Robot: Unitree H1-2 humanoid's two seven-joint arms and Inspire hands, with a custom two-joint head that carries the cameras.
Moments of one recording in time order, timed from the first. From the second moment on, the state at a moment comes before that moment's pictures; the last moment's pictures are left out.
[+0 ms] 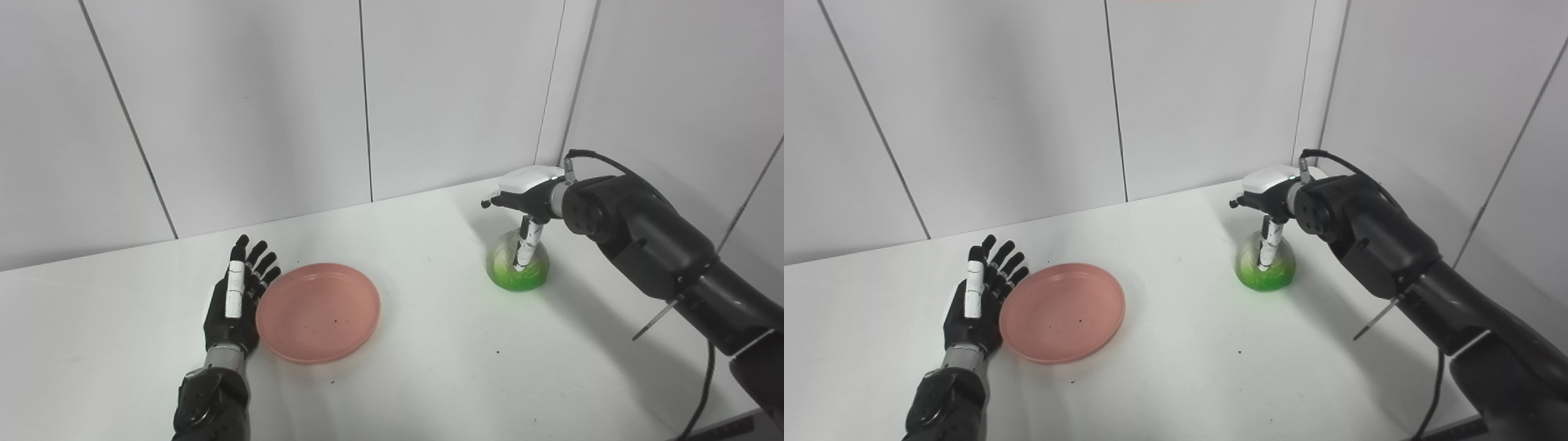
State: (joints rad) left arm -0.67 -0.08 0.14 0.91 -0.28 -0.30 -0.22; right arm -0.76 -0.80 0.40 0.16 -0.80 0.27 0.85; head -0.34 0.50
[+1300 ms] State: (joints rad) left arm -0.66 -0.09 0.14 0.90 -0.27 -0.28 -0.22; right arm -0.71 -0.74 0.38 0.33 -0.73 0.20 0.64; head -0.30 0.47
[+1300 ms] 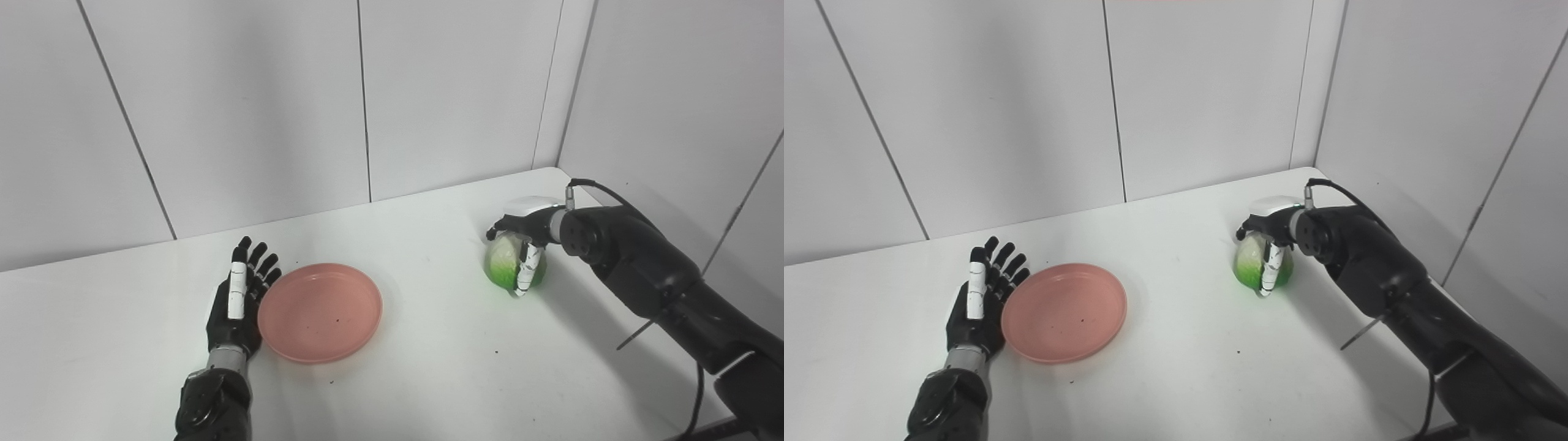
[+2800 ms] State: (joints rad) left arm -0.57 -0.13 0.13 0.75 -0.26 -0.22 -0.18; right arm -0.76 -0.76 0.37 0.05 -0.60 0.14 0.88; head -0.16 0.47
